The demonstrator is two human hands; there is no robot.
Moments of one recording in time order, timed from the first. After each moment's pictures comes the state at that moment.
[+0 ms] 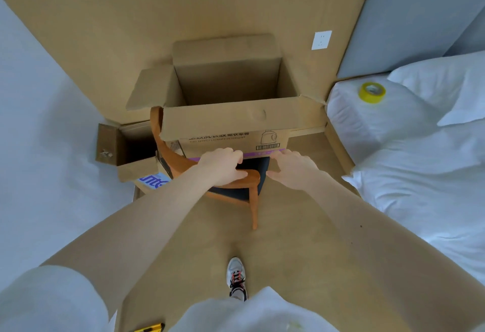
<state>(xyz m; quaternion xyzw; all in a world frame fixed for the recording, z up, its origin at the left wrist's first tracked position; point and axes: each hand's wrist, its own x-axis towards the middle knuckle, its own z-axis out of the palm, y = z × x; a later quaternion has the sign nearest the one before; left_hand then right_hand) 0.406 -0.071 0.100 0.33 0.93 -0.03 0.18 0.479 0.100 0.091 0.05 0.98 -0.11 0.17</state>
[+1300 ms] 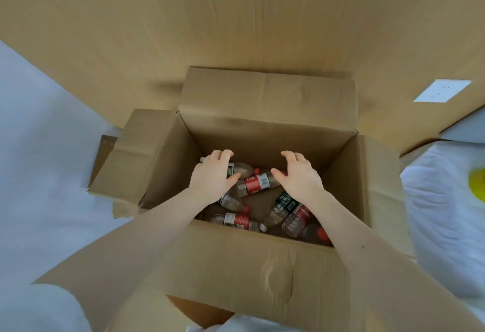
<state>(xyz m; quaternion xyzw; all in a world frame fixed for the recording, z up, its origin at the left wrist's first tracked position) 0.007 0.003 0.029 0.10 0.98 0.10 0.14 0.020 0.208 0.007 0.04 0.95 -0.24 0.18</state>
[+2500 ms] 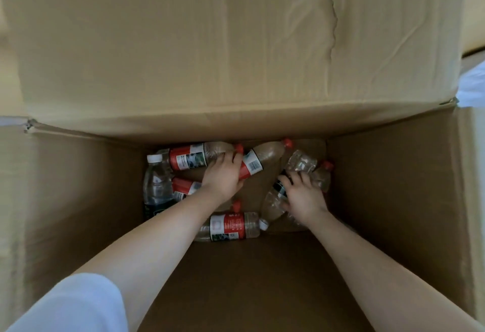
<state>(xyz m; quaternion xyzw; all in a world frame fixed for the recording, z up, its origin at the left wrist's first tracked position) -0.097 0.045 -0.217 0.23 0.90 0.01 0.38 -0.001 0.219 -0.215 0.02 0.91 -0.08 0.41</state>
